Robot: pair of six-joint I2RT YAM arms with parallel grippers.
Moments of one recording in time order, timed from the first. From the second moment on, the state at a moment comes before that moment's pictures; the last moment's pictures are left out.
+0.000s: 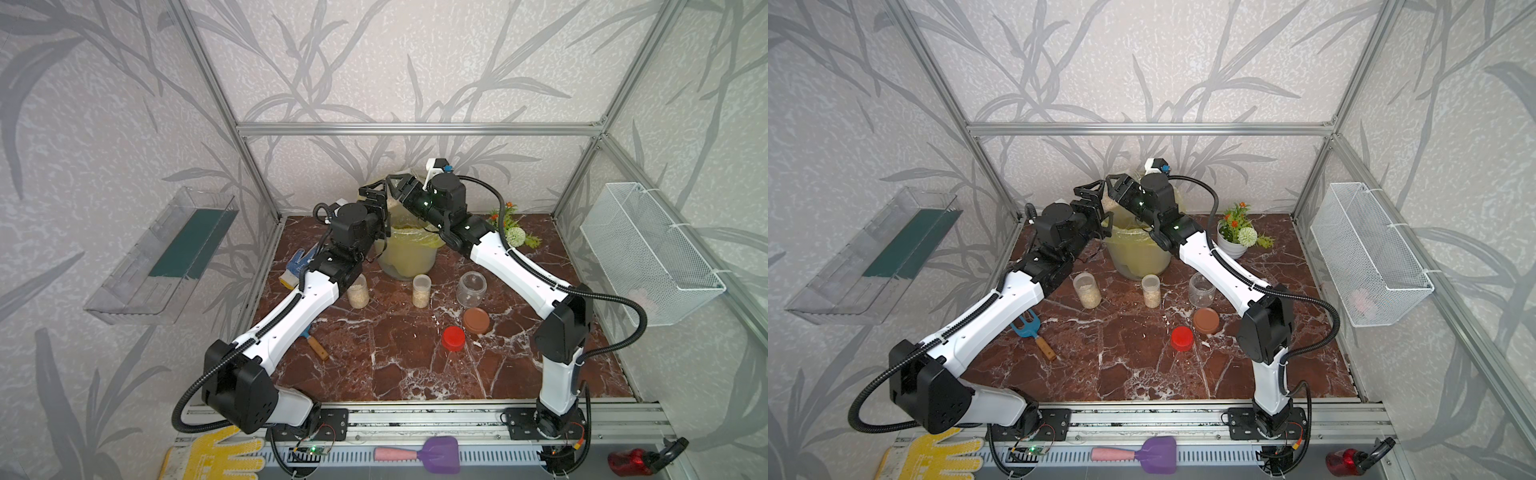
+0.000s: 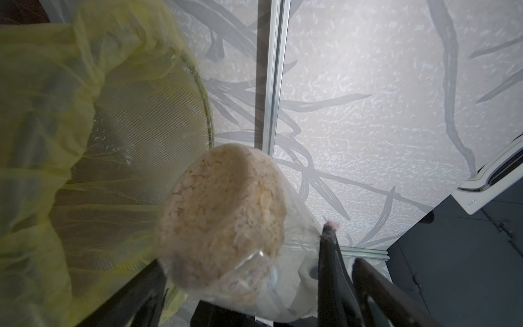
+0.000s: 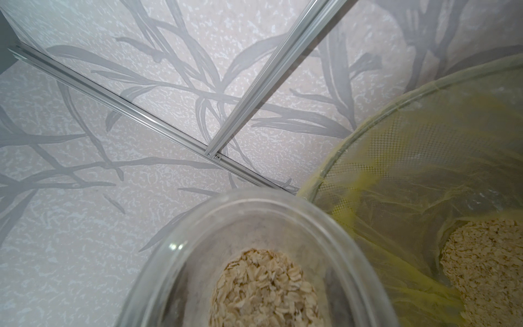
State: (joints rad) left arm -0.47 1.42 1.27 0.12 -0.19 -1.67; right arm 0.67 1.94 1.95 -0.06 -0.01 0.99
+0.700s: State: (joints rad) left arm -0.46 1.54 1.27 0.29 -0.28 -1.78; right arm 0.68 1.94 1.93 -0.01 -0.02 1.07
